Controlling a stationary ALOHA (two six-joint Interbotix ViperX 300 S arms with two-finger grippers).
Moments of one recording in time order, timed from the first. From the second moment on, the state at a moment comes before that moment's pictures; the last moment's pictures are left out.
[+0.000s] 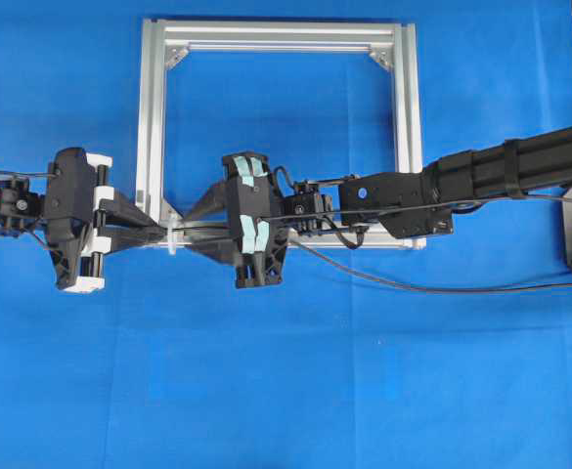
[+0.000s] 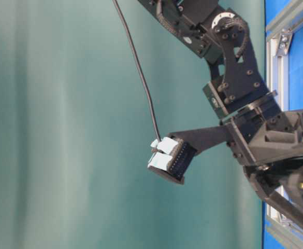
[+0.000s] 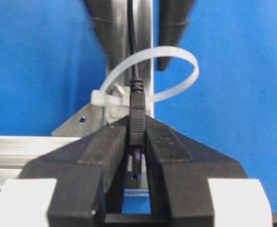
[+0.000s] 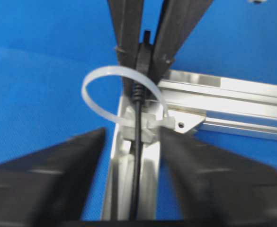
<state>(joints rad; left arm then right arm) -0.08 -0.09 1.23 -0.08 -0.61 -0.02 -0.01 0.44 0.38 -0.11 -0.38 0.14</state>
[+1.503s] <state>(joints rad) -0.08 -0.73 1.40 -0.08 -0.05 -0.13 -0.01 0.44 0.38 -0.10 -0.38 0.15</state>
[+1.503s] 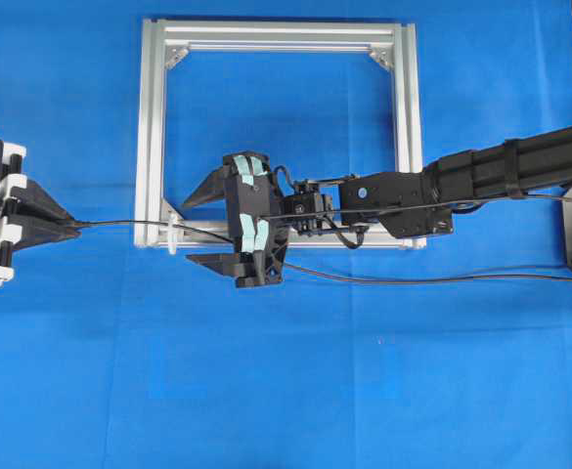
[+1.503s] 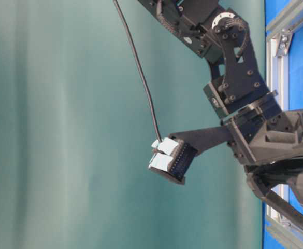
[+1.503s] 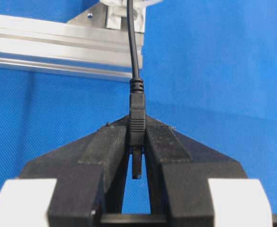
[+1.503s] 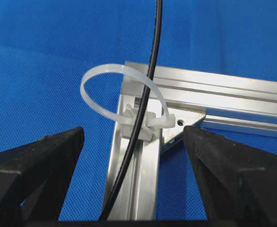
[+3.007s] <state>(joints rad) -0.08 -0.74 1.37 -0.08 -0.03 -0.12 -0.01 0.35 0.38 -0.10 -0.29 0.15</state>
